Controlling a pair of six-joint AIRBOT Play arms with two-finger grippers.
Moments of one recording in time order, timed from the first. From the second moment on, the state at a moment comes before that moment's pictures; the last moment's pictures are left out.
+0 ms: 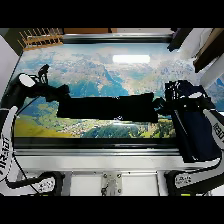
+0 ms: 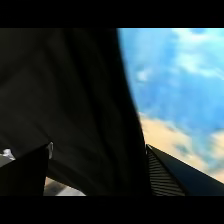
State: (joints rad) left arm 0.05 -1.41 1.24 1.10 -1.10 -1.54; right arm -0.25 -1.69 1.08 -0.66 1.07 1.16
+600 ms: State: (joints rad) left arm -0.13 -1.41 1.22 1.10 -0.98 -1.54; right arm -0.15 -1.71 1.11 -0.61 1.01 1.18
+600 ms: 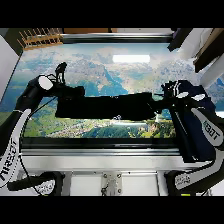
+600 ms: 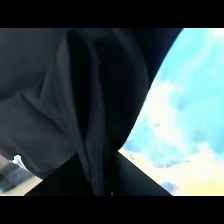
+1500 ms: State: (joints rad) left arm -0.53 -2.09 1.89 1.01 -1.04 -1.54; right arm 0.01 -1.59 1.90 -1.21 1.56 1.57
